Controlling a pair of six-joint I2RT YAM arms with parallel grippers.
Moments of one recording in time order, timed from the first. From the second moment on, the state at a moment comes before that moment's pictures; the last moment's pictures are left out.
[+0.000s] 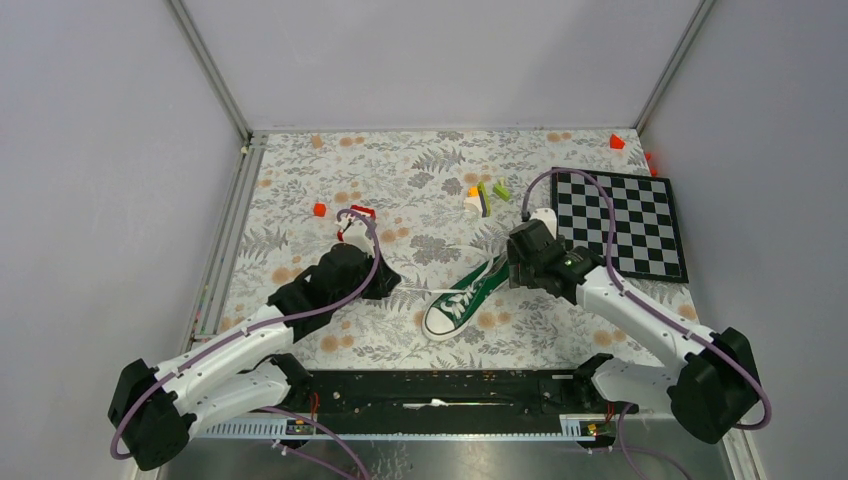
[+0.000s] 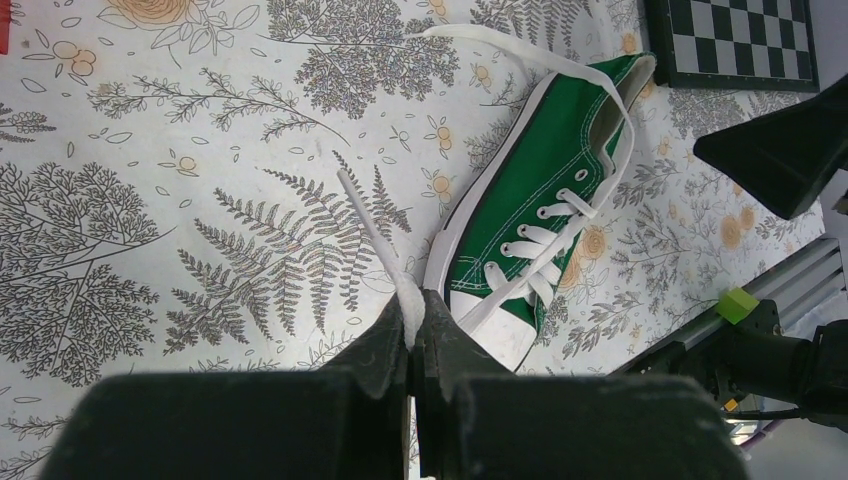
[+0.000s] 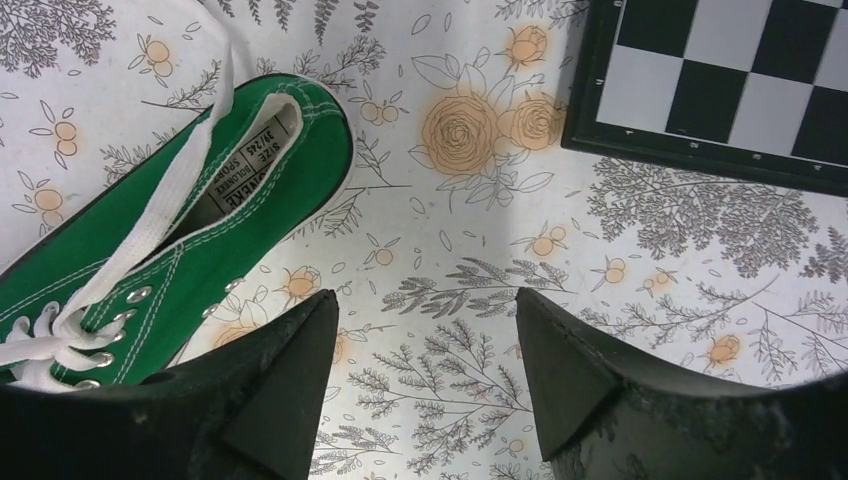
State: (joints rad) left arm -0.76 0.91 0.58 -0.23 -0.09 -0.66; right arm 0.63 1.14 0.80 -0.68 0.42 0.45
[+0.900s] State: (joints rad) left arm -0.76 0.97 0.59 -0.20 -0.11 -0.63; right arm 0.49 1.48 0.95 -0.46 0.14 0.35
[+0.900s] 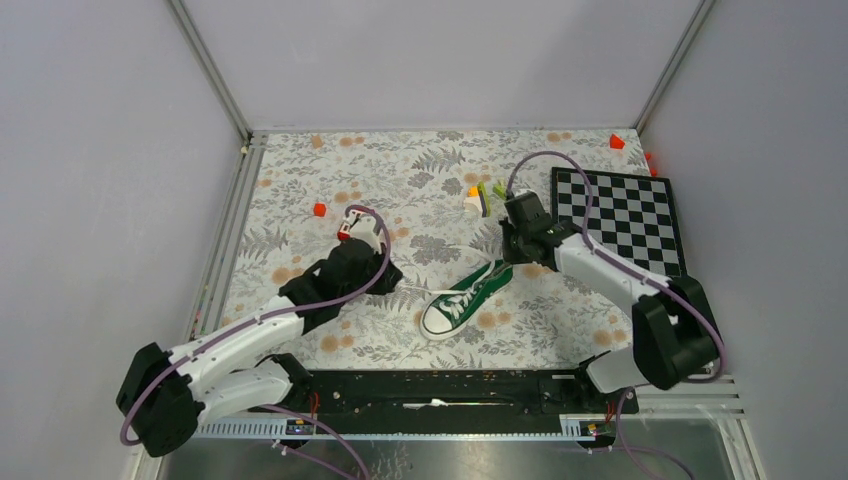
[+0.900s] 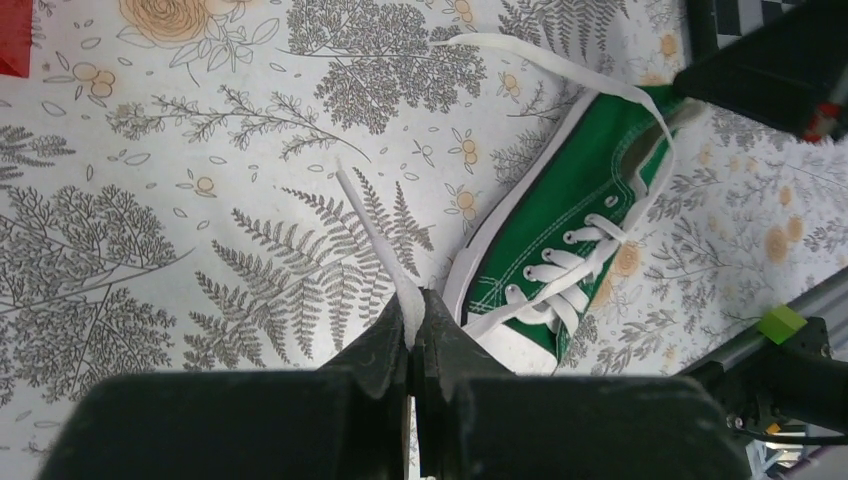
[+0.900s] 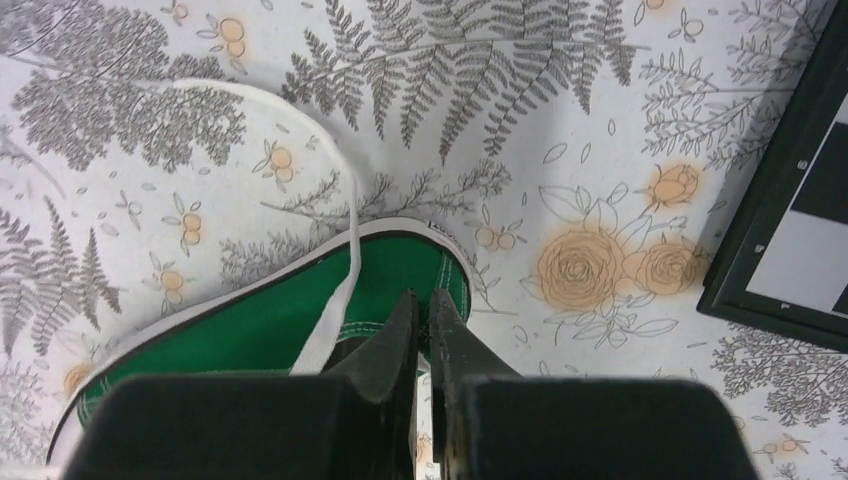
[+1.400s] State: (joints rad) left arm -0.69 1.26 0.88 -0.12 -0.08 -0.56; right arm 0.57 0.98 0.60 -0.58 -0.08 0.52
